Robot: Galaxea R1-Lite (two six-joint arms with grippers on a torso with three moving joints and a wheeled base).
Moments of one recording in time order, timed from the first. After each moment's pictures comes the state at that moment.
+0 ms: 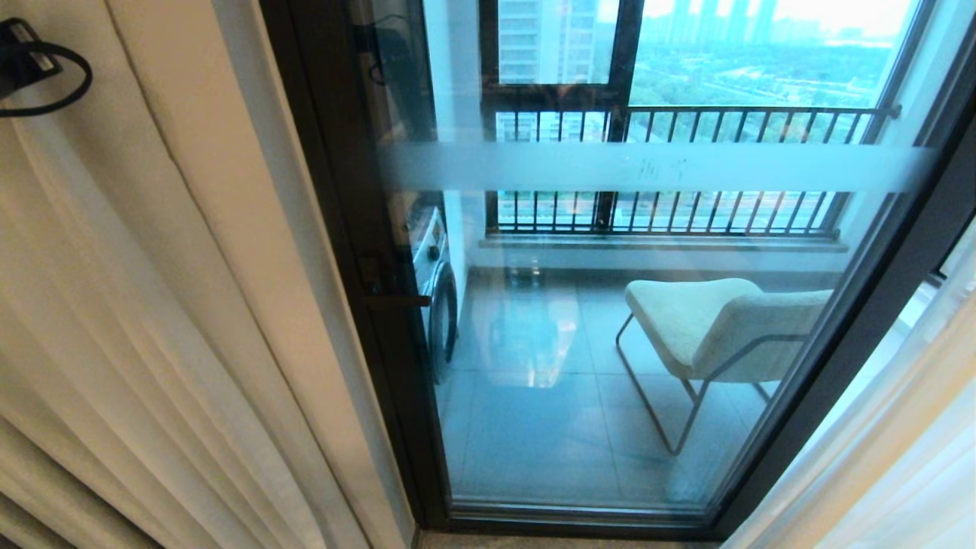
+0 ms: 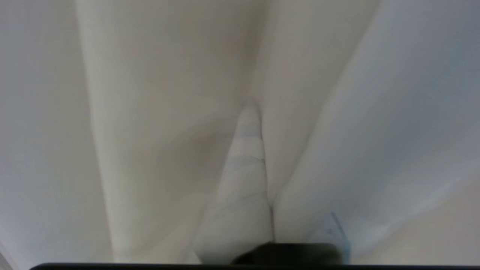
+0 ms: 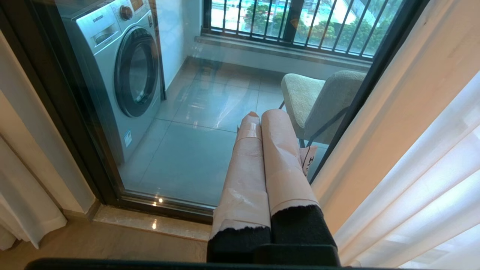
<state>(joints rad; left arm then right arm) 0.33 1.88 -1.94 0.02 0.24 -0.30 0.00 0.00 0.00 0.01 0.07 -0.12</state>
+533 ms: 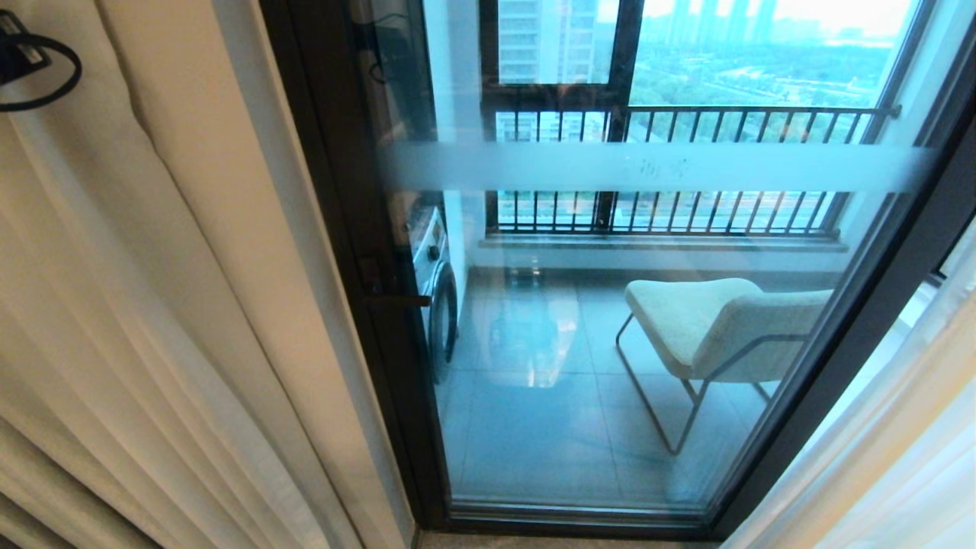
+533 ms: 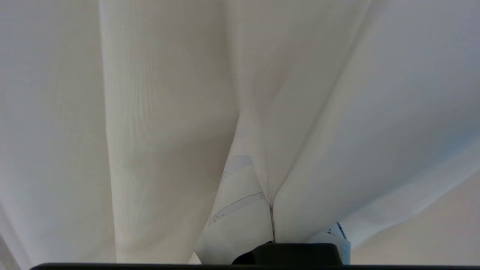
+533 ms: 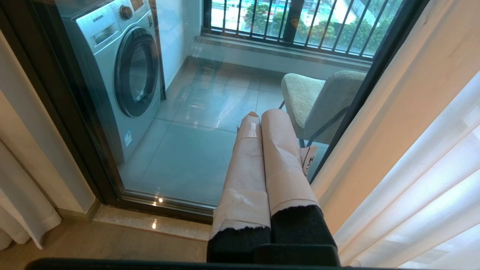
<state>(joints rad) 0.34 1.86 -1.93 0.02 0.24 -0.32 0.00 0.00 0.00 0.01 0.06 -0.12</state>
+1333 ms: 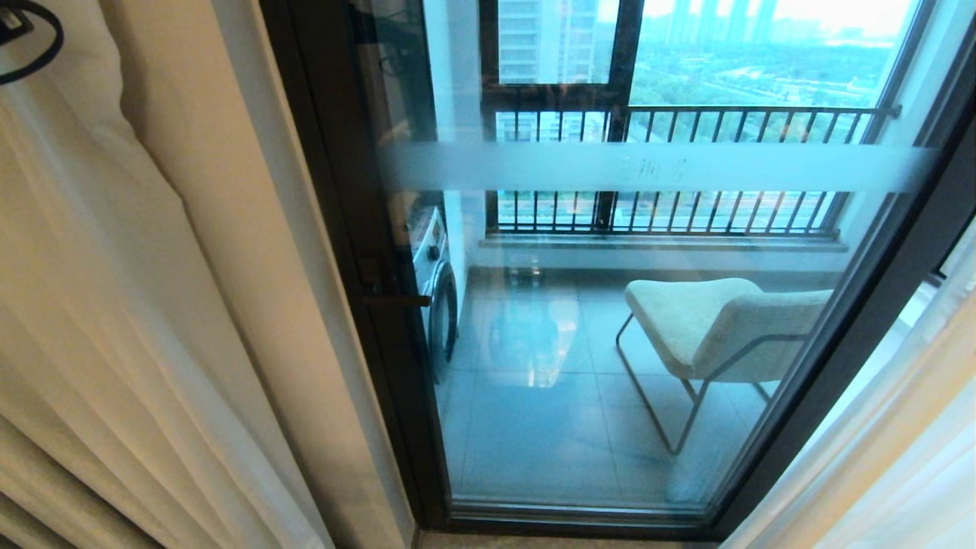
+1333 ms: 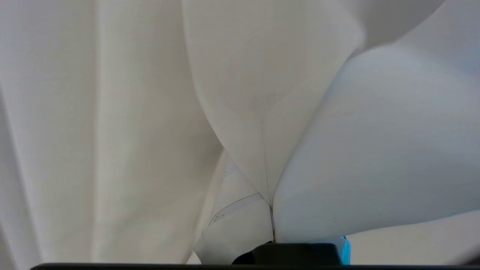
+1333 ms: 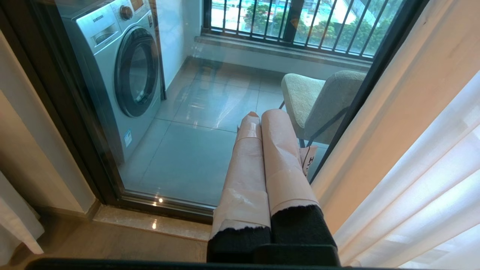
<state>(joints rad) 0.28 1.72 -1.83 0.00 0.23 -0.34 0.00 0.00 0.00 0.01 0.07 -0.12</state>
